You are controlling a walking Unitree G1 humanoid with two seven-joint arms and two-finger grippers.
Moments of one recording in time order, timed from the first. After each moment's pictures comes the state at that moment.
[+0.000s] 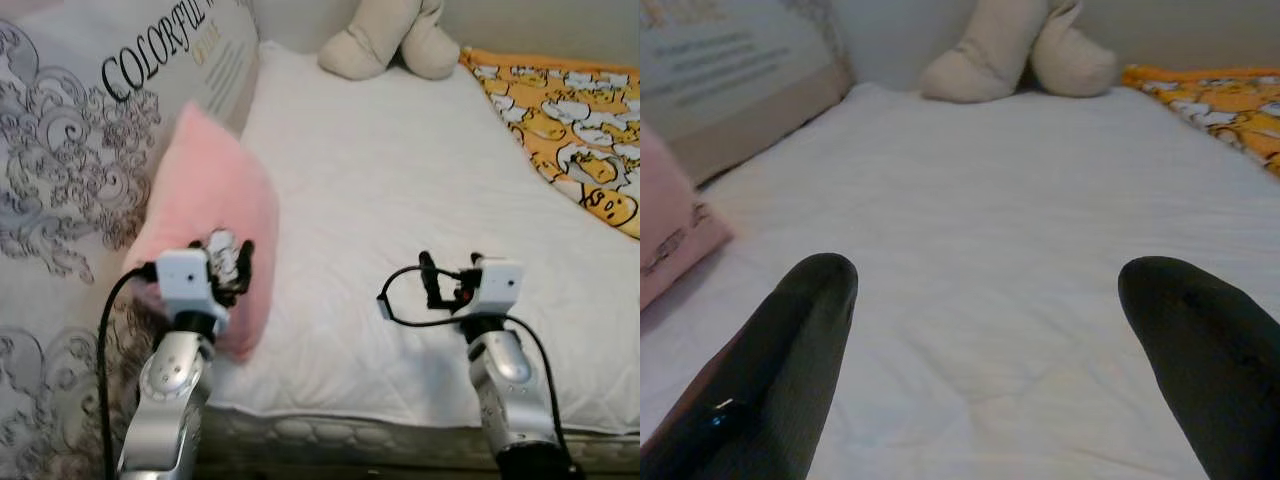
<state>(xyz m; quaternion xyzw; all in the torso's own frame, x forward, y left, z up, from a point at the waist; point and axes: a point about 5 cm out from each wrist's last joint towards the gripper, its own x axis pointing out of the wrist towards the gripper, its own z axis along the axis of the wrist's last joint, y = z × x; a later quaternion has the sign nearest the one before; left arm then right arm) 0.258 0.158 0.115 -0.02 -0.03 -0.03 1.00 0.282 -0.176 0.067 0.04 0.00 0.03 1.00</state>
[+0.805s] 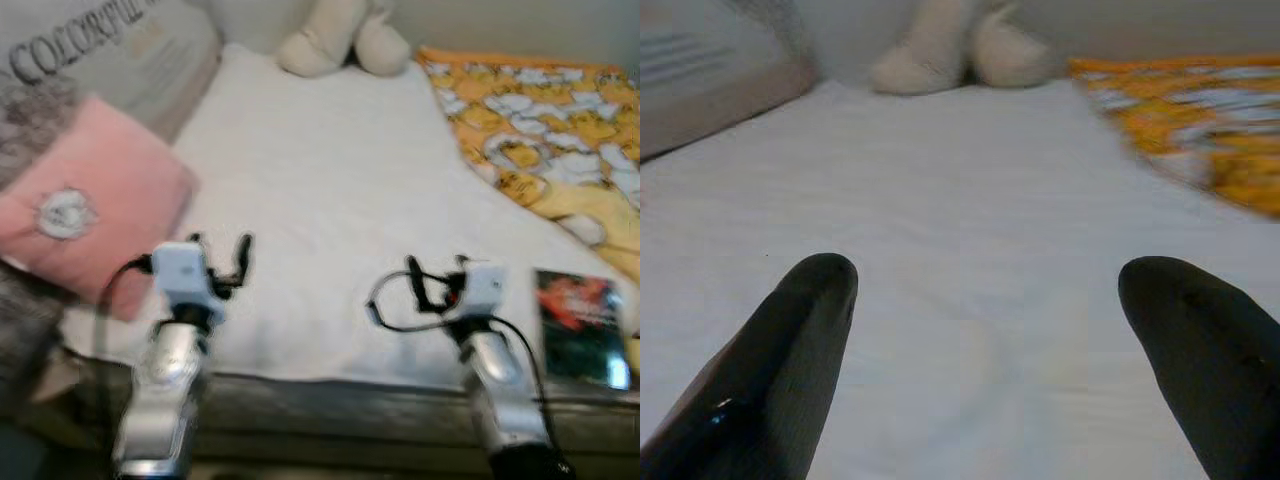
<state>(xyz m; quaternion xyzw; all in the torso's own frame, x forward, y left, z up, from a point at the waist) 0.262 0.154 0.116 -0.03 -0.04 -0.06 1.00 0.279 -0.174 0.059 0.03 0.02 0.04 1.00</state>
